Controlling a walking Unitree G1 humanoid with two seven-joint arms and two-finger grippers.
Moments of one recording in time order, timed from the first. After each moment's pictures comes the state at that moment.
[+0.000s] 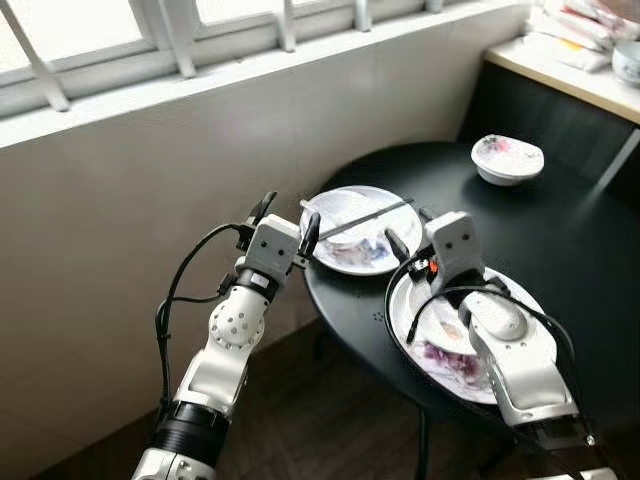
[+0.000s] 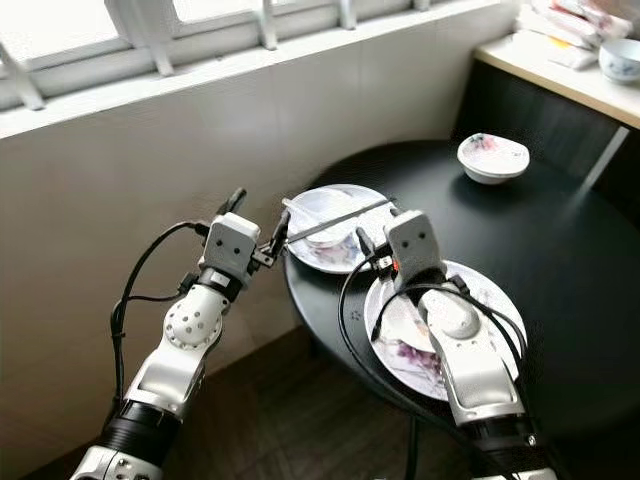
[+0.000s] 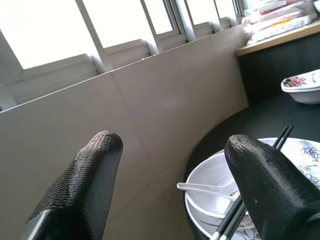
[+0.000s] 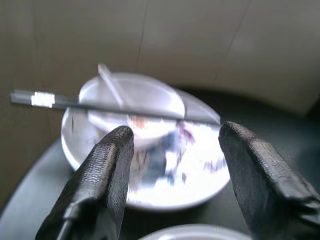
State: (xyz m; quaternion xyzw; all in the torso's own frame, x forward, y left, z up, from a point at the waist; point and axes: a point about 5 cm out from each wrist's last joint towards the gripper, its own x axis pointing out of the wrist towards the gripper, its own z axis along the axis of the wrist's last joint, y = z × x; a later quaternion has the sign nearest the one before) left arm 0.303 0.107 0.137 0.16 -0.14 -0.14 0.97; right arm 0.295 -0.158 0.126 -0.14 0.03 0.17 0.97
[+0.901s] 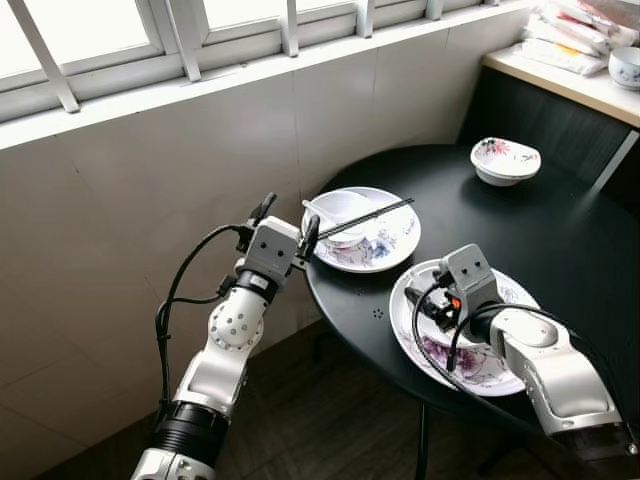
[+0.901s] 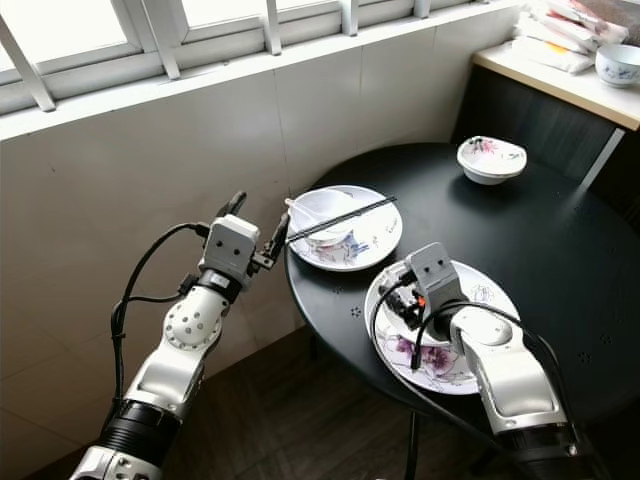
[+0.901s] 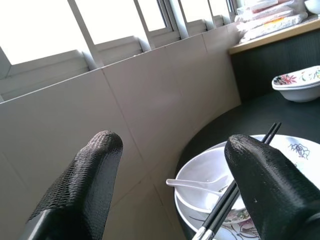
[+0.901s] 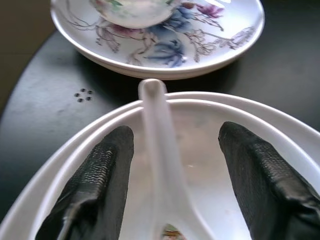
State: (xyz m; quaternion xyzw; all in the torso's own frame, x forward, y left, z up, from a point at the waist) left arm 0.304 0.106 0.132 0.15 -0.13 -0.15 0.97; right arm 0.290 -0.196 0.107 -0.11 0.21 0.21 0.95
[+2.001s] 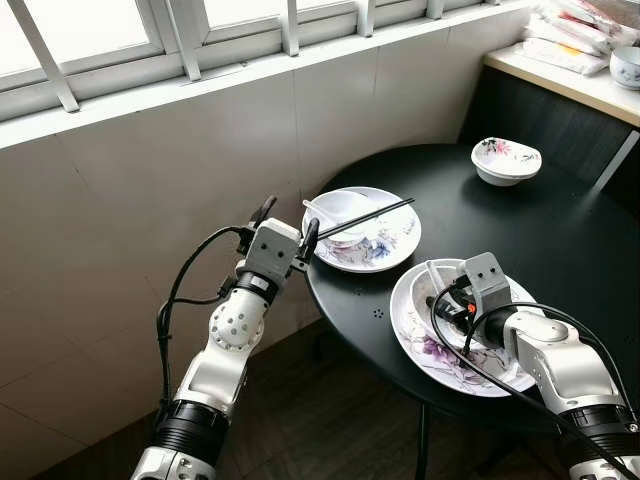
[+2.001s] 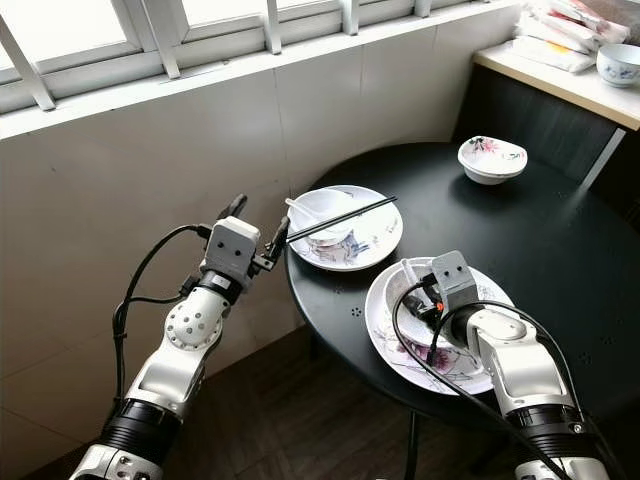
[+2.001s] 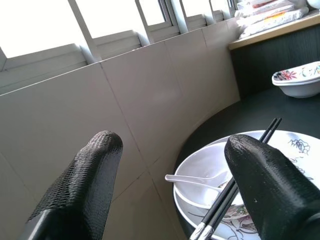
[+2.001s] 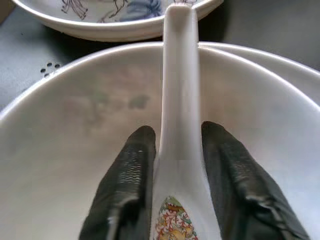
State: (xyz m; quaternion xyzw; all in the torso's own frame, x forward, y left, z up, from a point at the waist) left arm 0.305 0.106 0.130 0.15 -0.13 -0.15 0.97; right arm 0.296 -0.212 0.087 -0.07 0.25 0.18 0.95
